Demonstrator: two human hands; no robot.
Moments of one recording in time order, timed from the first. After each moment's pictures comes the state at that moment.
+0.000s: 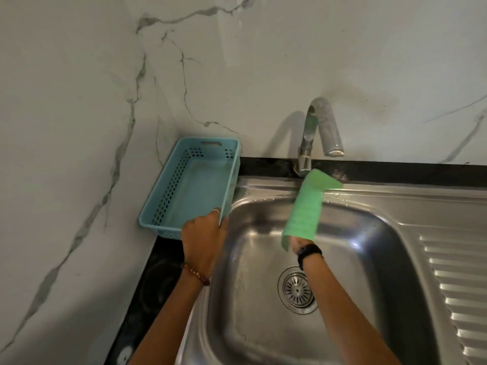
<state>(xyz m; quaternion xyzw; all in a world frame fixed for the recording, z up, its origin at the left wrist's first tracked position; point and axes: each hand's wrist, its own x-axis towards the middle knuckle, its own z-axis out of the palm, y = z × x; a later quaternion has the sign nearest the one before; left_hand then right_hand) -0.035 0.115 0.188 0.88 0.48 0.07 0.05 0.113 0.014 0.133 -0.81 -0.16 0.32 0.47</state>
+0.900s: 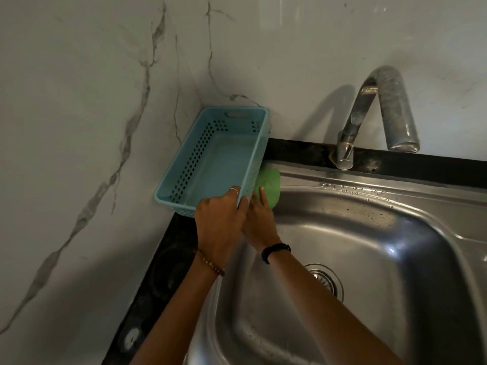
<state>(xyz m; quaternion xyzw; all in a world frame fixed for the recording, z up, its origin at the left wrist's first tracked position) -0.022 0.128 0.186 0.88 0.45 0.16 0.06 0.055 0.112 0.081 -0.76 -0.62 0.05 0.18</state>
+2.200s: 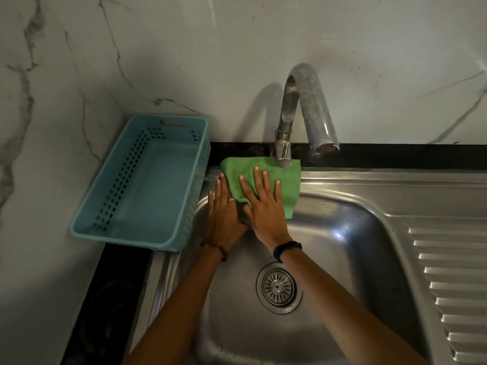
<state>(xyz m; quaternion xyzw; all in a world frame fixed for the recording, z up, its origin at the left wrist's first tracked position) 0.073 0.136 0.065 0.93 0.31 0.03 0.19 0.158 0.052 0.061 -0.85 -0.49 0.02 0.16</state>
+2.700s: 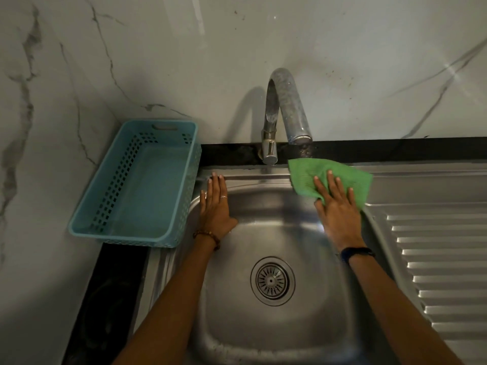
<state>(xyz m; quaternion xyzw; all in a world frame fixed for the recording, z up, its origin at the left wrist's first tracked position) 0.073 0.140 0.075 0.93 0.32 -0.01 0.19 0.234 -0.080 0.081 -0.94 -0.34 -0.01 0.08</state>
